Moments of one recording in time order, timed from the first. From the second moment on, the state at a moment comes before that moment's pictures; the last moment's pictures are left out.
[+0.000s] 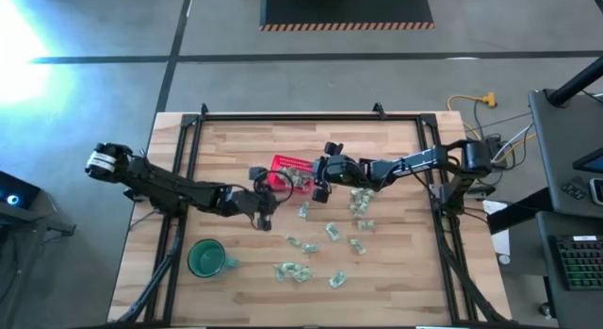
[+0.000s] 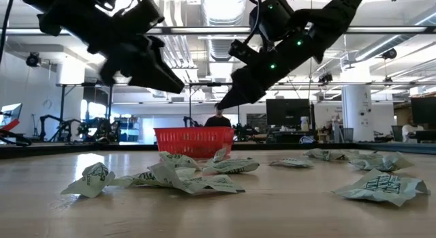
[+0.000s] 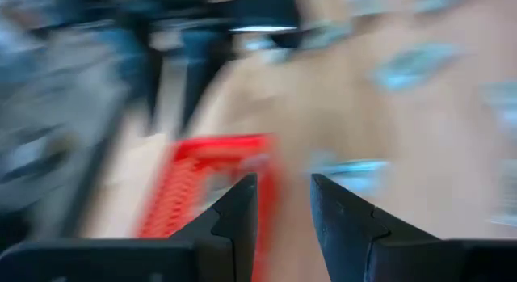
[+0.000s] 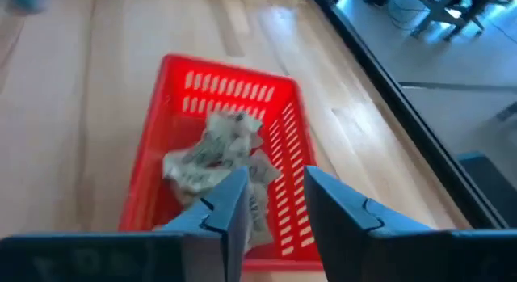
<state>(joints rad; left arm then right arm) -0.21 1.34 0.63 0.16 -0.46 0.24 -0.10 1.75 0.90 0.30 0.28 -0.14</state>
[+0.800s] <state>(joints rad) -0.21 1.61 0.66 0.34 0.12 0.24 -0.03 1.64 0.89 -0.28 0.17 -0.05</state>
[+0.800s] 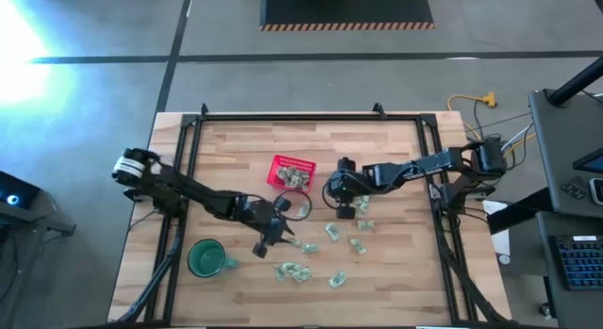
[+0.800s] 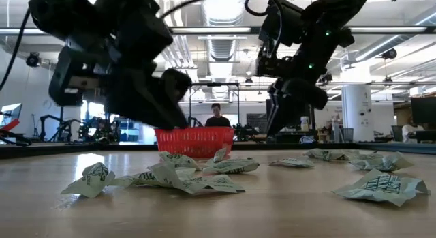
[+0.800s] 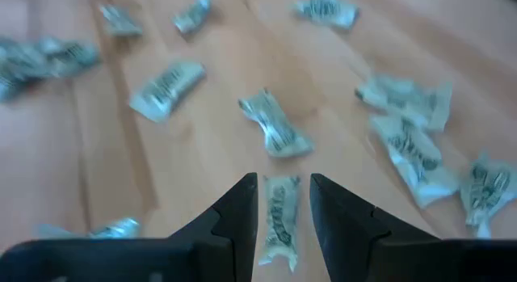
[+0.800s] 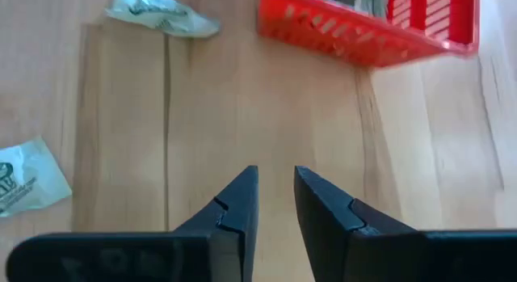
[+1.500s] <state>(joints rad) -0.17 1.73 0.67 0.33 0.12 0.24 -0.03 1.59 0.86 -0.31 0.18 -0.02</state>
